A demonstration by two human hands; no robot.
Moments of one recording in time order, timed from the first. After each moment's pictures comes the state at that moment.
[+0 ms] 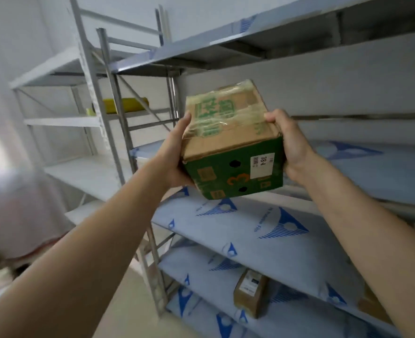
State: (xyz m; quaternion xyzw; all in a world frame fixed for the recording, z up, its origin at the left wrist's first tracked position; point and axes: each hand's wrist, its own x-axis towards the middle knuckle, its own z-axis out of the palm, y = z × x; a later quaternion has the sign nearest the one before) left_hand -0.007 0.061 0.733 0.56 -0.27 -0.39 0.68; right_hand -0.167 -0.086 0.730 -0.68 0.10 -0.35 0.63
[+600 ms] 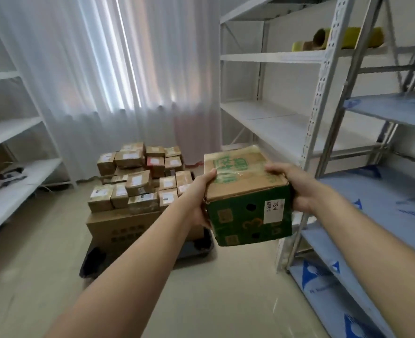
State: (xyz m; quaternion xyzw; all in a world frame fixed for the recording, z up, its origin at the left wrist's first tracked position) left_hand 0.172 0.493 0.556 0.60 0.16 -0.27 0.73; right_hand 0.156 0.270 0.583 -0.67 0.09 0.16 0.72
